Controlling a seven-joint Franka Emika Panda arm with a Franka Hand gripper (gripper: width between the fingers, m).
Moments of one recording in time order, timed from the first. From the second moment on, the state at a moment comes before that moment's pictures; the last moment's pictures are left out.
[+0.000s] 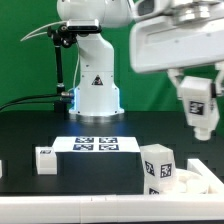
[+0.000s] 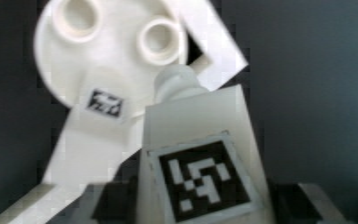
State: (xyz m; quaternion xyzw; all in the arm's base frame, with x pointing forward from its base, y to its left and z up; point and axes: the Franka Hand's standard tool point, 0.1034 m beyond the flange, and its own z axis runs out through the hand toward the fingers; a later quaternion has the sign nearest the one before) arm 0.642 0.118 0.165 -0.93 0.33 -0.13 0.07
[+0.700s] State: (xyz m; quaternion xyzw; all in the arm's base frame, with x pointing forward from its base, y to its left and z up) arm 0.623 0.121 0.143 -0.94 0.28 -0.20 0.06
